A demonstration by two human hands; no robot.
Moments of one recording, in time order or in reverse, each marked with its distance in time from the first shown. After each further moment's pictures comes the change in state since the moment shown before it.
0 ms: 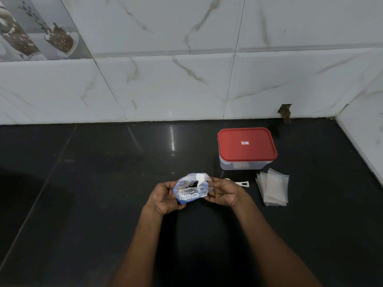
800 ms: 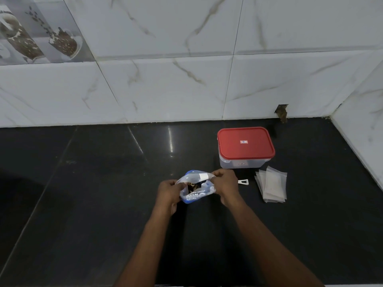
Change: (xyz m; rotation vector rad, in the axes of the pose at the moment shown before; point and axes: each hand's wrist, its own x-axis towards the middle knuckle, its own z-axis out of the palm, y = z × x) left_hand -0.016 -0.019 0.019 0.428 0.329 0.468; right_hand -0.015 0.012 0.023 -0.538 0.450 -0.555
